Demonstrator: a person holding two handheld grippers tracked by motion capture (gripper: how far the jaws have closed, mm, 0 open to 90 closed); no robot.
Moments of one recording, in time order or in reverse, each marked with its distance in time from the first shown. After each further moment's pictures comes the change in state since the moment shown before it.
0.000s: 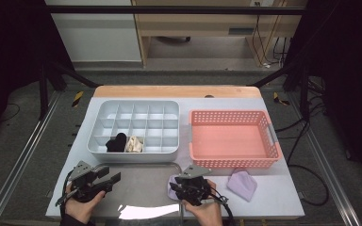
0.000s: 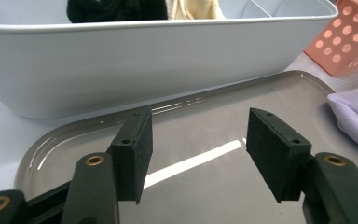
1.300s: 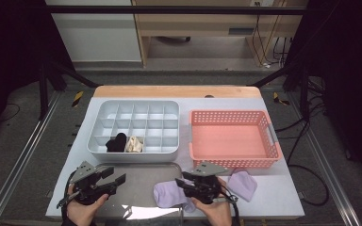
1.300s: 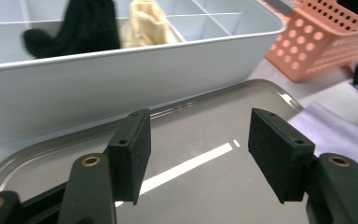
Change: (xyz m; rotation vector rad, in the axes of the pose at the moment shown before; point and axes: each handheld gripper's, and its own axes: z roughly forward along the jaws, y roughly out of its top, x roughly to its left) left arm -0.031 0.013 -0.010 -0.013 -0.058 0.046; right arm -0.024 -0.003 -0.034 -0.117 0.014 0.047
